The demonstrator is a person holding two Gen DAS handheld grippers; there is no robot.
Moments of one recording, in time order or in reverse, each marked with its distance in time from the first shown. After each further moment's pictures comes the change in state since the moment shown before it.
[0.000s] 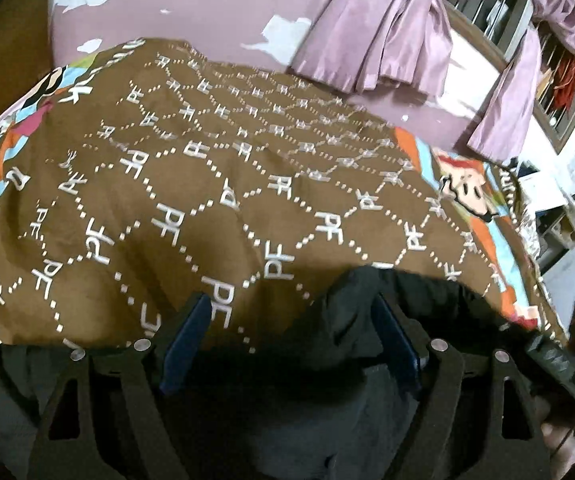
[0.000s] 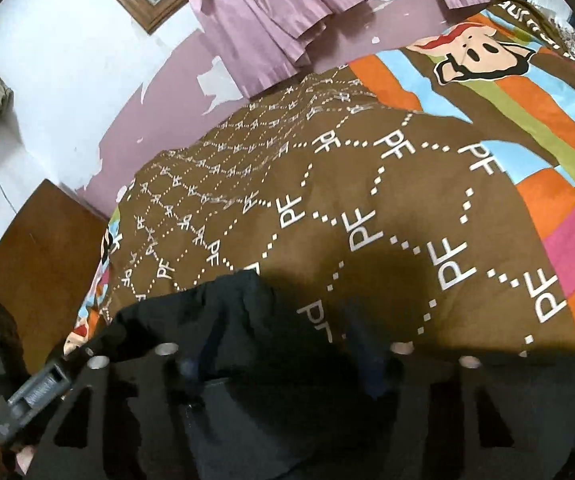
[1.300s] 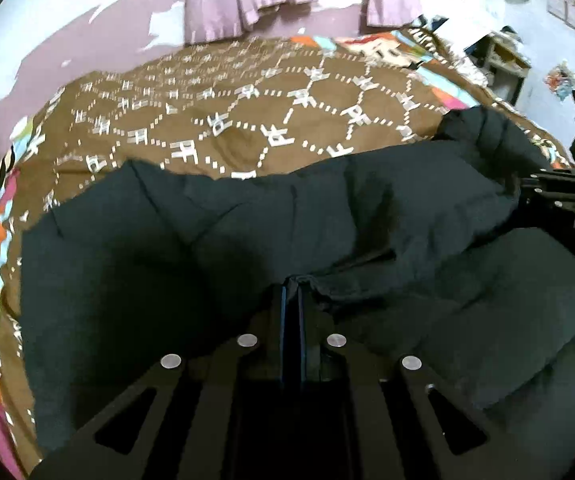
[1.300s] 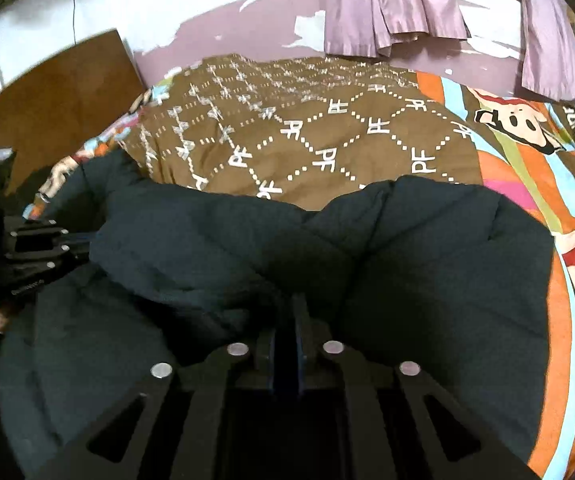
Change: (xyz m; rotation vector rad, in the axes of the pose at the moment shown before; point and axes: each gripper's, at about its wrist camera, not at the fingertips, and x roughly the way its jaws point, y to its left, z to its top) left arm -0.059 -0.008 -0.146 0.529 0.142 -0.027; right arm -0.092 0.007 -0.130 -0.493 0.124 -0.064
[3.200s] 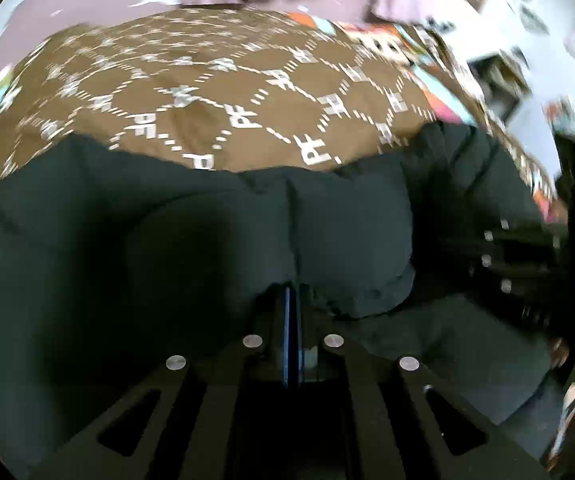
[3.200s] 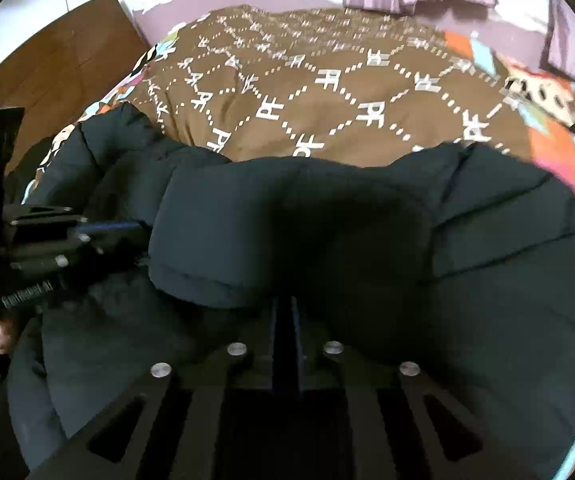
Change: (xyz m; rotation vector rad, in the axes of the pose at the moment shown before) left arm 0.014 -0.017 0.006 -0.176 0.098 -0.109; right arm 0.030 0.027 0.007 -0.017 0.191 0.002
